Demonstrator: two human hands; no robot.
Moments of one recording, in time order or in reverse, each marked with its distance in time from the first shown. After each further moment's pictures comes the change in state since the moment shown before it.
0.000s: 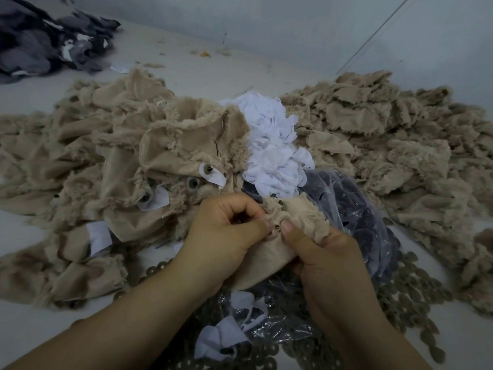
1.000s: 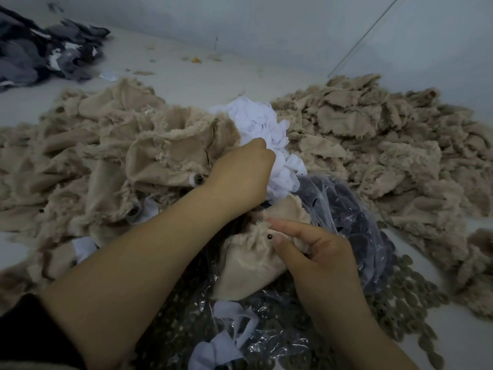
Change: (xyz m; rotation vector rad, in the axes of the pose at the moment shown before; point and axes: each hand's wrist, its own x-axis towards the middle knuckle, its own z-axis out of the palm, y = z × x) left_hand 0.104 0.018 0.016 1.335 -0.218 0.382; right_hand 0.001 -0.006 -0.001 -0.451 0.028 -0.204
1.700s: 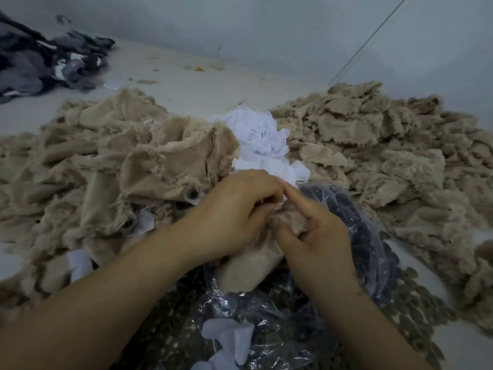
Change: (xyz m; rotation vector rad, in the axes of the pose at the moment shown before) left_hand -0.039 -0.003 -0.005 -0.481 0.143 0.292; right_hand 0.039 -0.007 -0.005 -0.233 -0.017 -0.222
